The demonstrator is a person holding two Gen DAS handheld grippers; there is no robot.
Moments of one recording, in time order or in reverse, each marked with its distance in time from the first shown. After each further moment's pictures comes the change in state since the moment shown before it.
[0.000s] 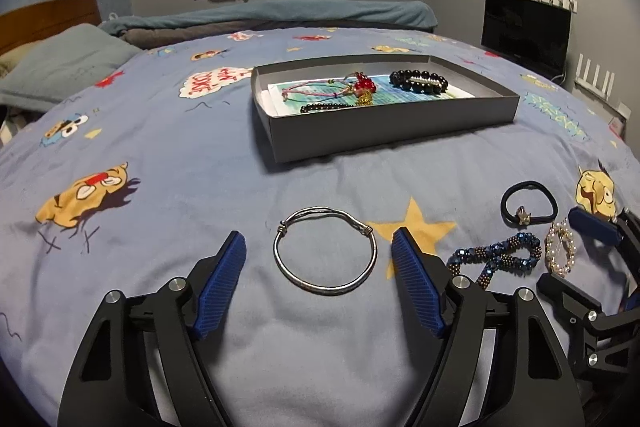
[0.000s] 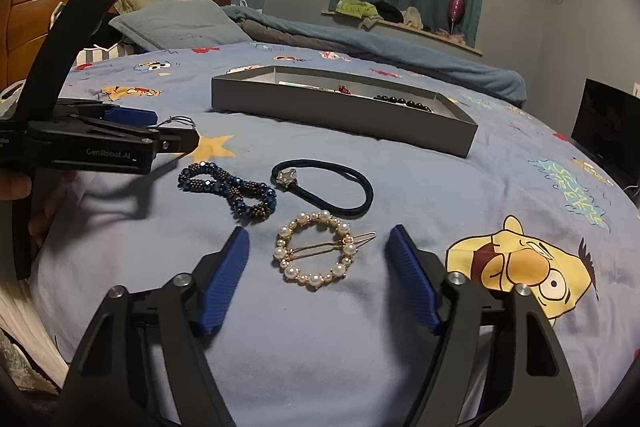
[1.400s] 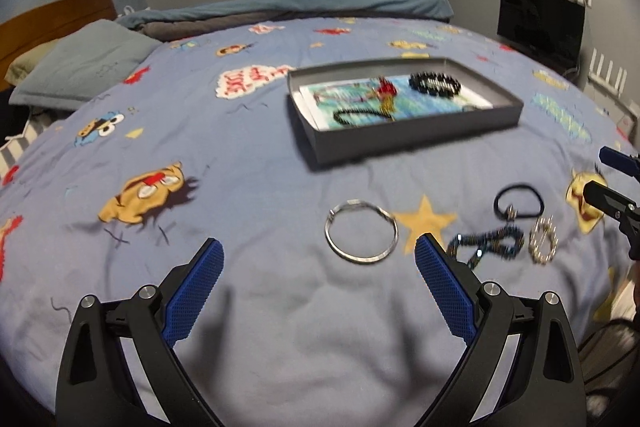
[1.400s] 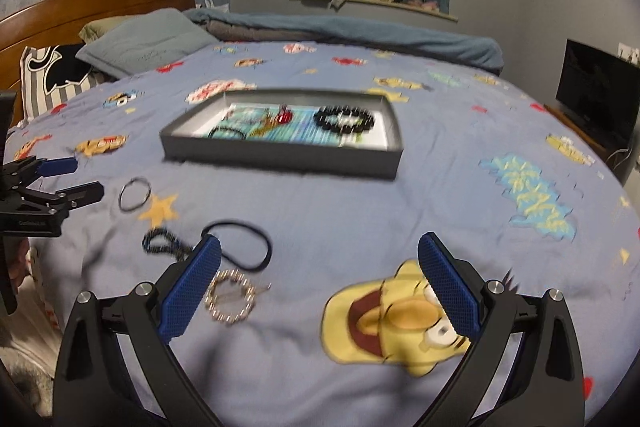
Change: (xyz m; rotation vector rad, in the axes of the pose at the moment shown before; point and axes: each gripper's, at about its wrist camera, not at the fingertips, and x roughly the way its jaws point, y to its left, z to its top) left arm -0.043 0.011 0.012 0.010 0.076 0.075; right arm -0.024 -0.066 0.049 0.139 0.121 -0.015
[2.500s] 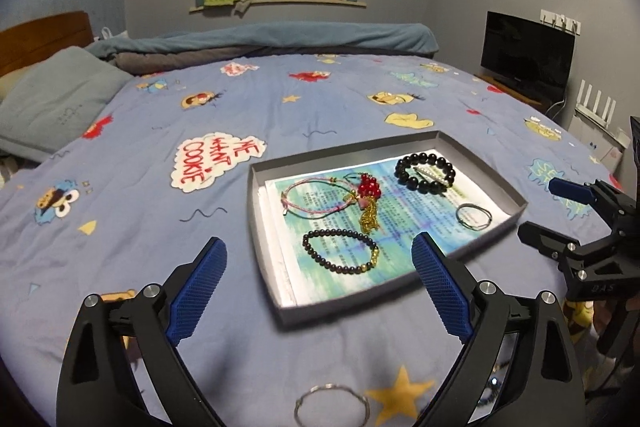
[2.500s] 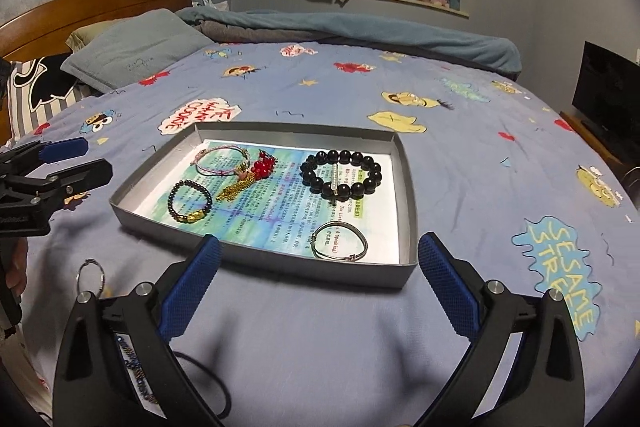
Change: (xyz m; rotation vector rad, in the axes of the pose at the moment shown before) left arm 0.036 -0.006 0.109 -0.006 -0.110 -0.088; right arm 0.072 -0.028 0.097 -0.007 -0.006 0.013
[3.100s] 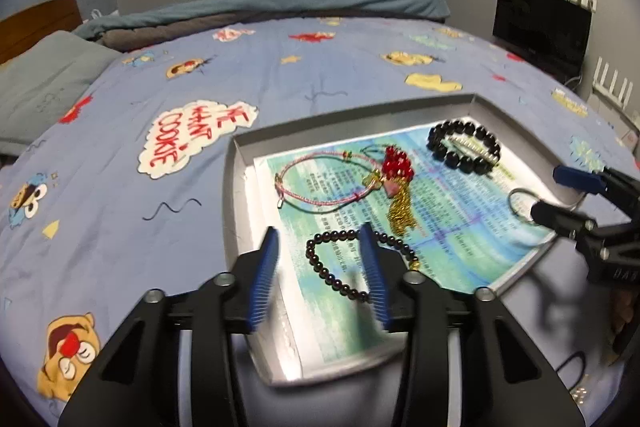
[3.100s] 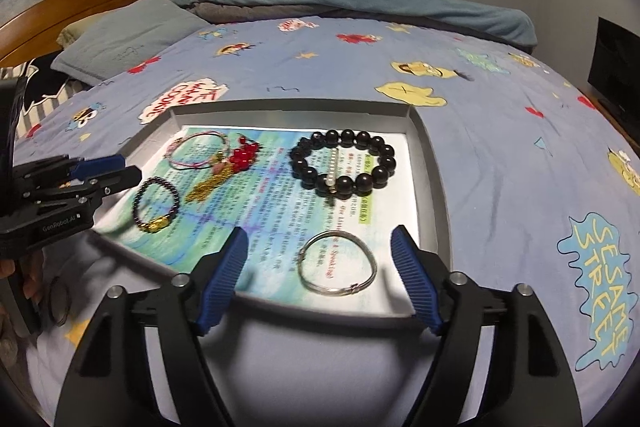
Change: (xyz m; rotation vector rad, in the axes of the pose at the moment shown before) left arm 0.085 0.004 0.002 0.010 0.108 0.016; right arm 0.070 -0.014 0.004 0.036 0.089 0.058
